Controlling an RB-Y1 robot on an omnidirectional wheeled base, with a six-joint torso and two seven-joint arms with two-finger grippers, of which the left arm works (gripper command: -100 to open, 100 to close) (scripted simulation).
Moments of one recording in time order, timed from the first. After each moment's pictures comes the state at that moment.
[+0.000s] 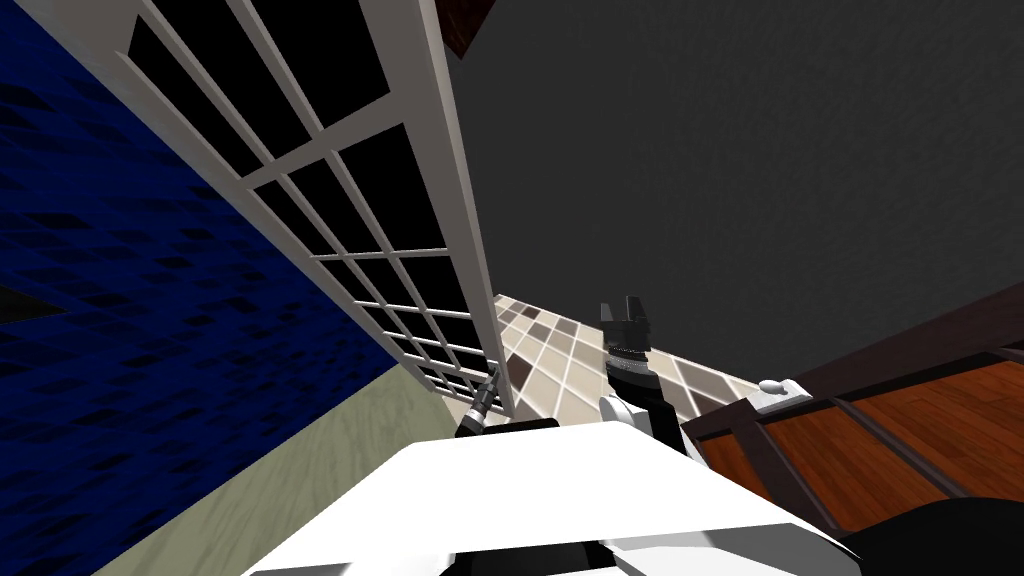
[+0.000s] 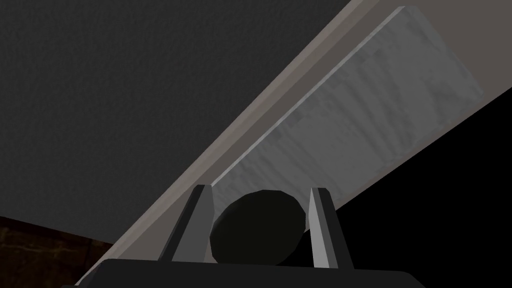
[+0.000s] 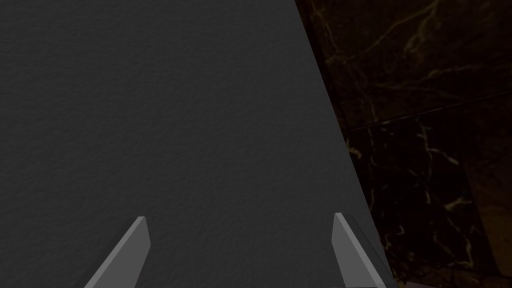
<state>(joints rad) 0.17 0.05 -0.19 -0.89 -0.33 -0.87 -0.56</state>
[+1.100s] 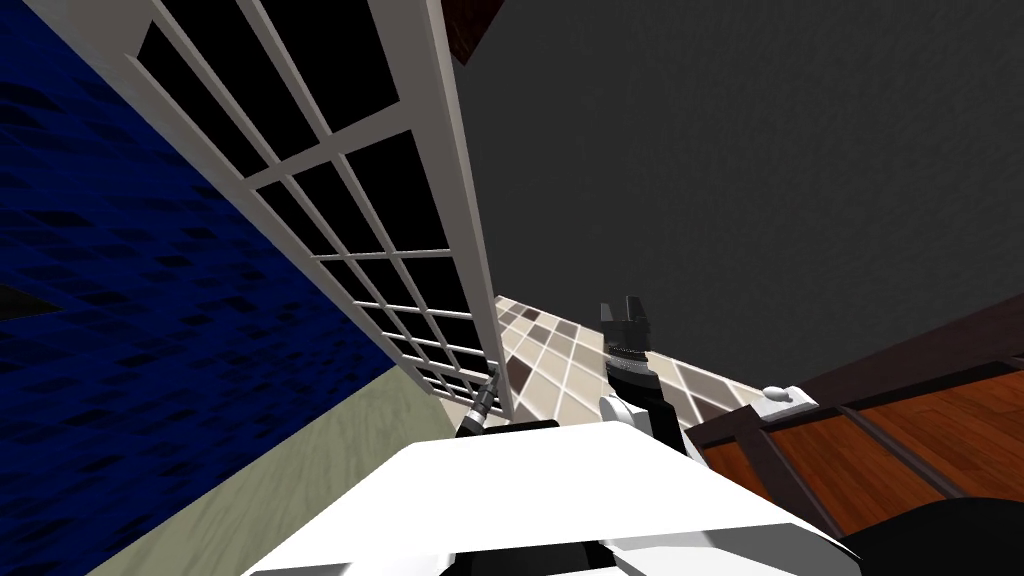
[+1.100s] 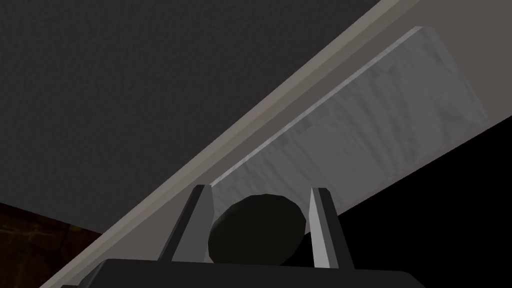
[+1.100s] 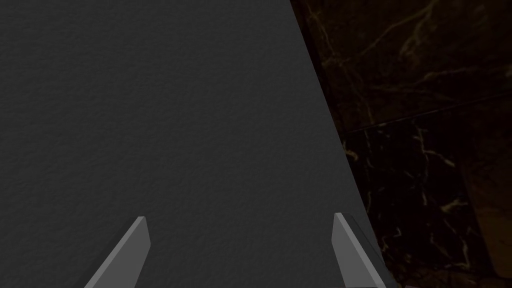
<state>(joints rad) 0.16 0.05 -0.22 -0.86 -0.29 -0.87 -0.50</state>
